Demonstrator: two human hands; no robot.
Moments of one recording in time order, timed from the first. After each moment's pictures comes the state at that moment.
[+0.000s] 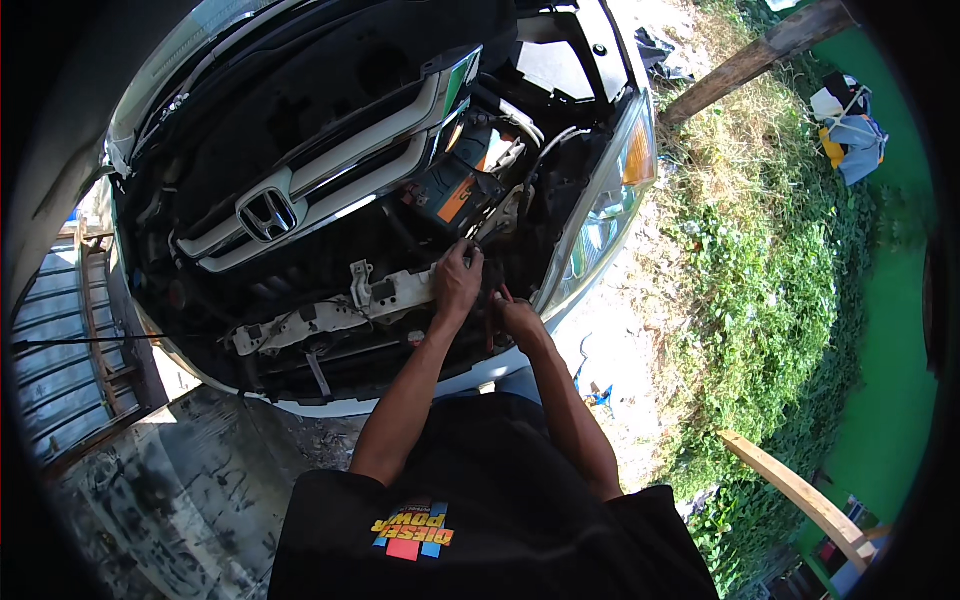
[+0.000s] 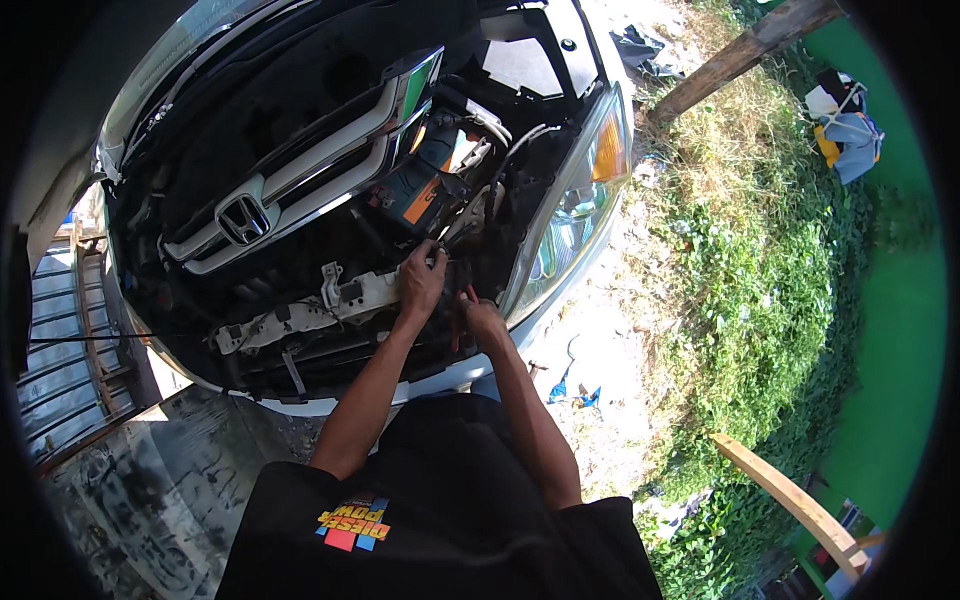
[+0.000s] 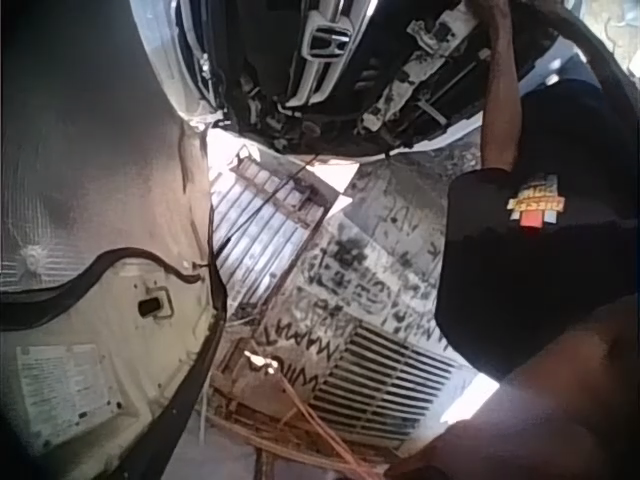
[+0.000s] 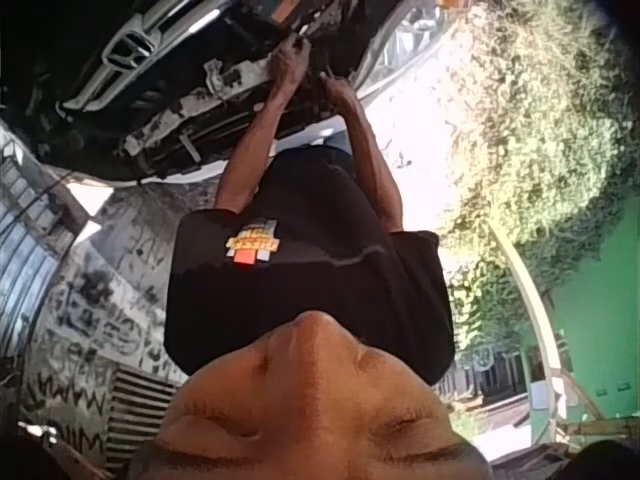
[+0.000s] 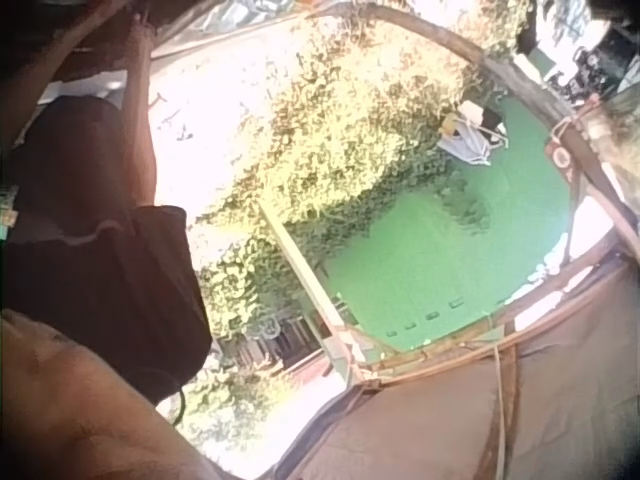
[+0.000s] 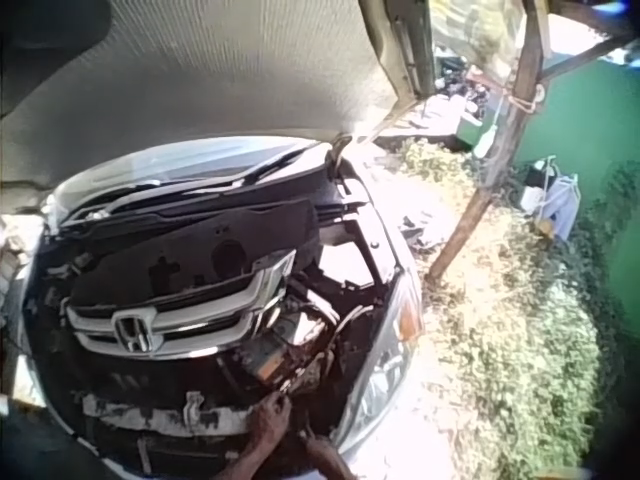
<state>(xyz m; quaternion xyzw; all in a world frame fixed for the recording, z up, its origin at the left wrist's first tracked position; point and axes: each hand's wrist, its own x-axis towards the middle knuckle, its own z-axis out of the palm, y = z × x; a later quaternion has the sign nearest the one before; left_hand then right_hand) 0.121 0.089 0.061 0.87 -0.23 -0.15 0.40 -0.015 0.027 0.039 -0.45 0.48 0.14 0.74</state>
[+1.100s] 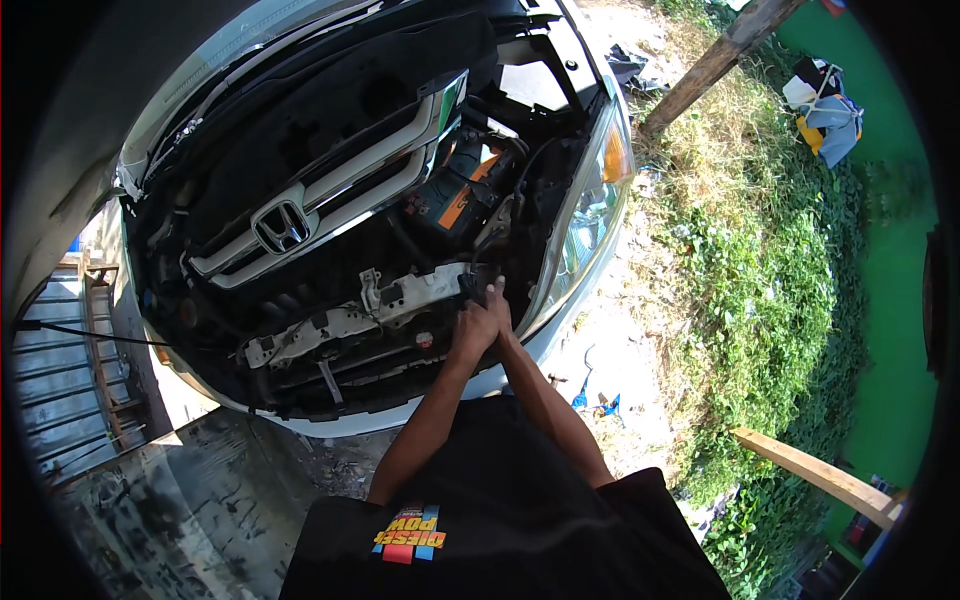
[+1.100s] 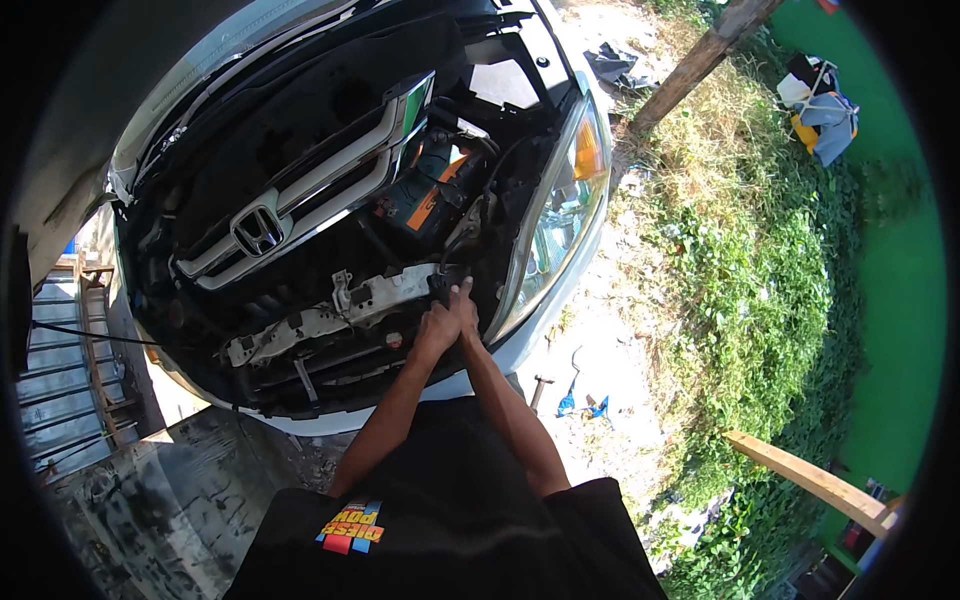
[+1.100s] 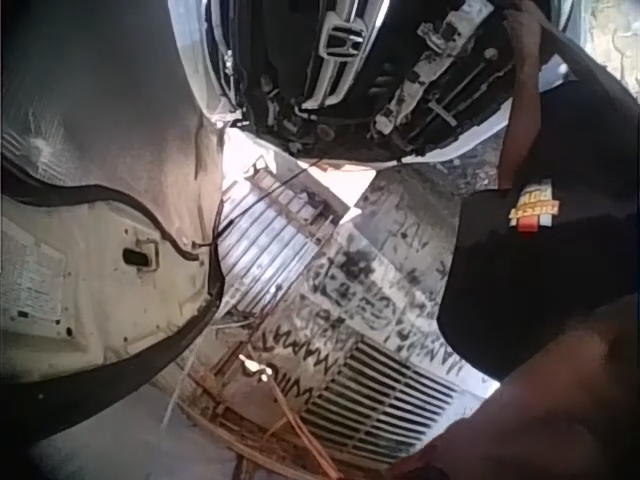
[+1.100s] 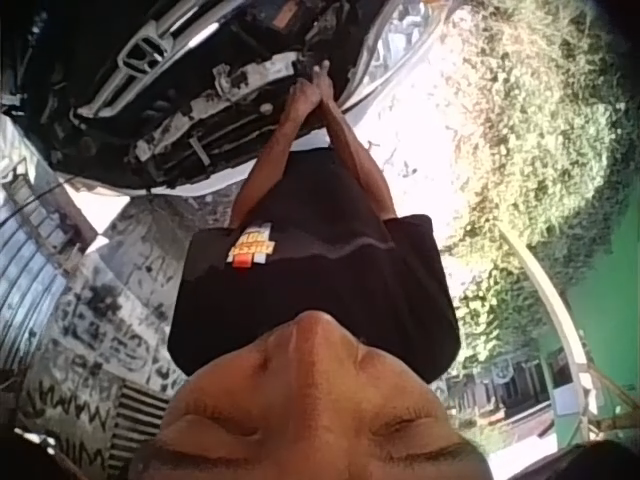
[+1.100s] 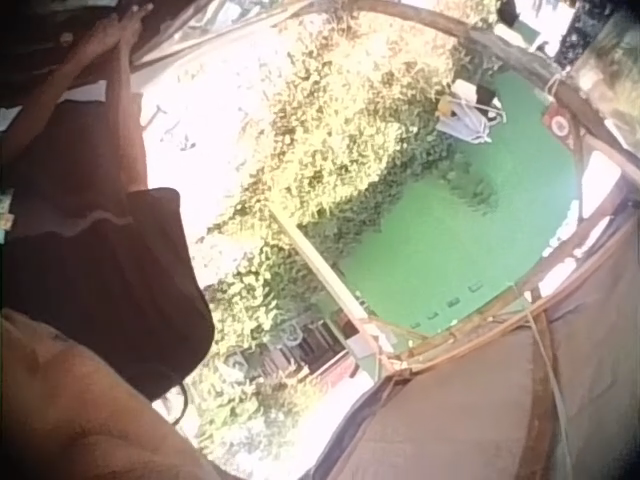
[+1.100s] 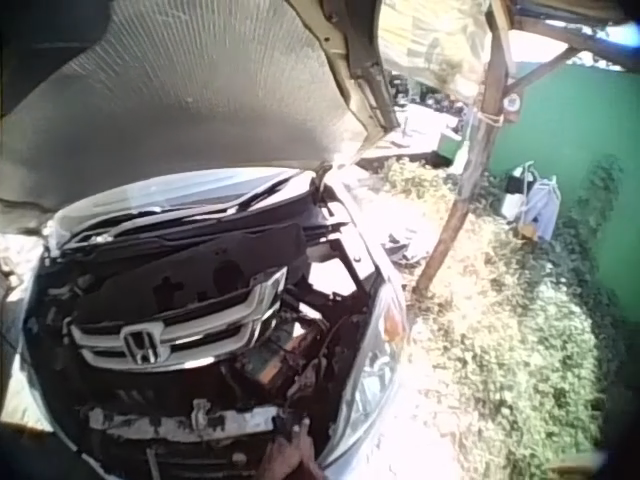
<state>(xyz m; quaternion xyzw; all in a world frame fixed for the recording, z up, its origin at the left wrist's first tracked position) 0.063 0.118 0.104 0.88 -0.08 -0.42 0.19 0.018 0.083 -0.062 -0.56 0.53 0.02 0.64</state>
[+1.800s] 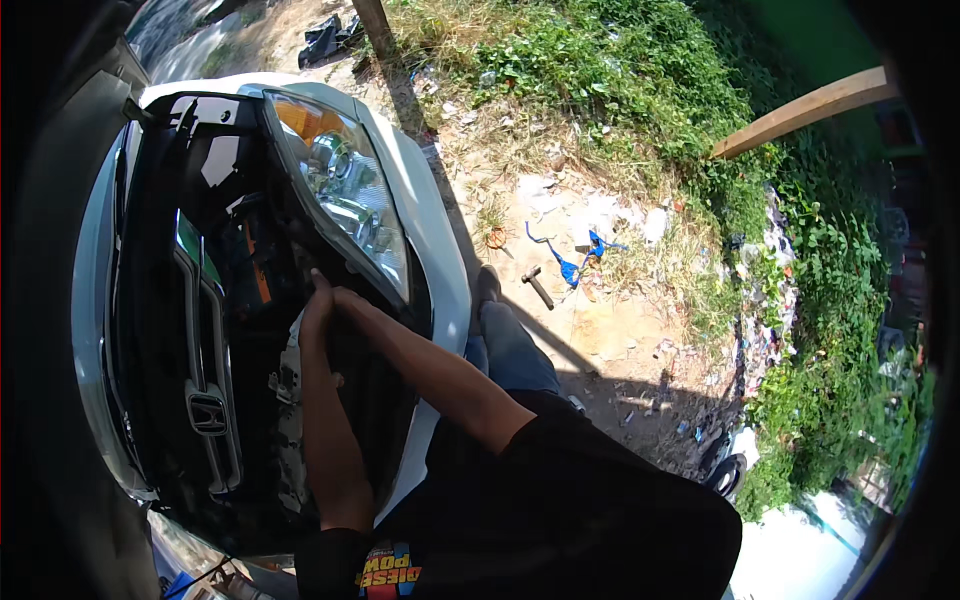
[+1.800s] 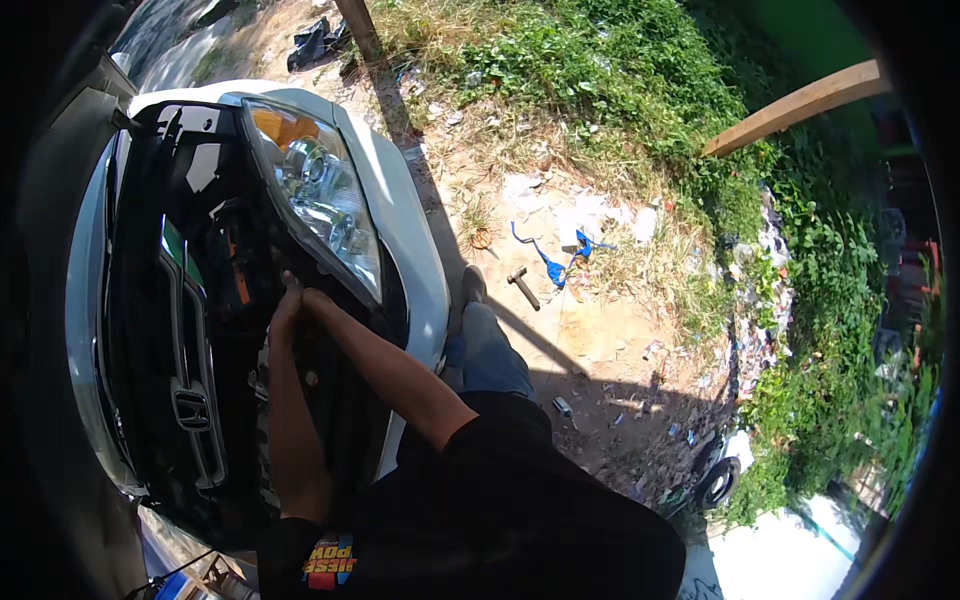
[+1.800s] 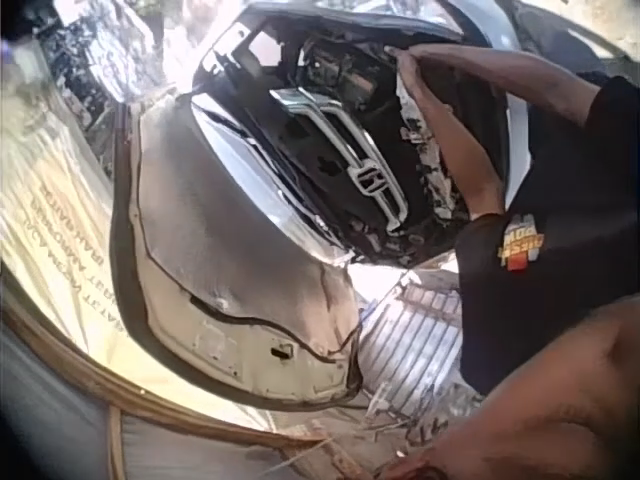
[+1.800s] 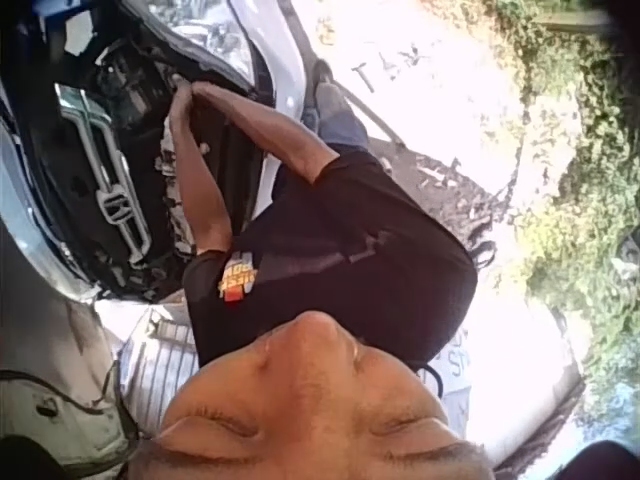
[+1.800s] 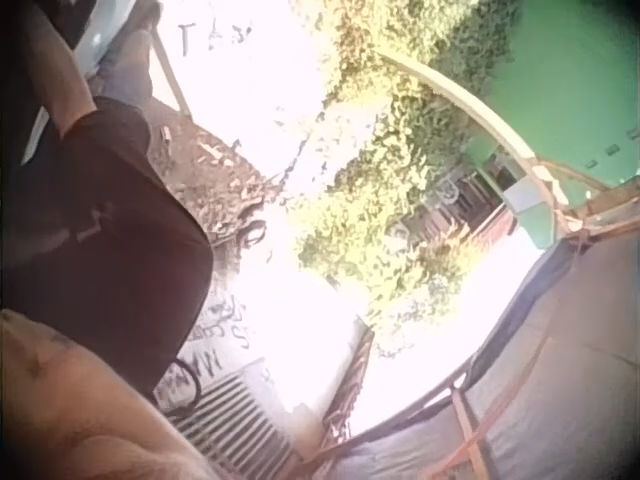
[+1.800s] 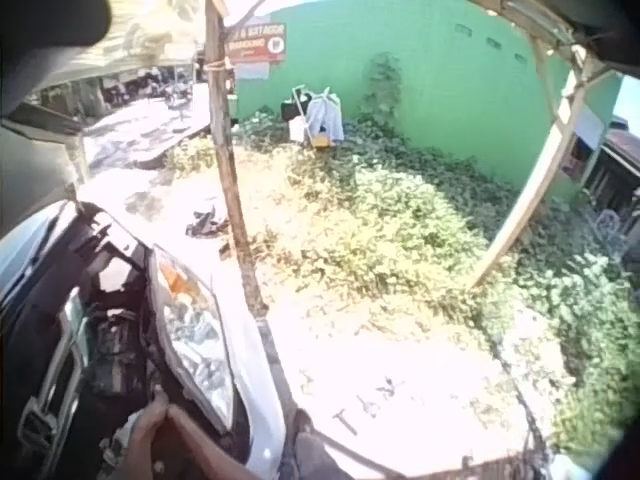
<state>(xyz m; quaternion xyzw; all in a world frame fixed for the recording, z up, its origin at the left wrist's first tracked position) 0.080 0.064 0.106 0.81 -0.27 -0.51 0.13 0.038 0.077 -0.032 -0.24 0.46 -0.16 0.84</state>
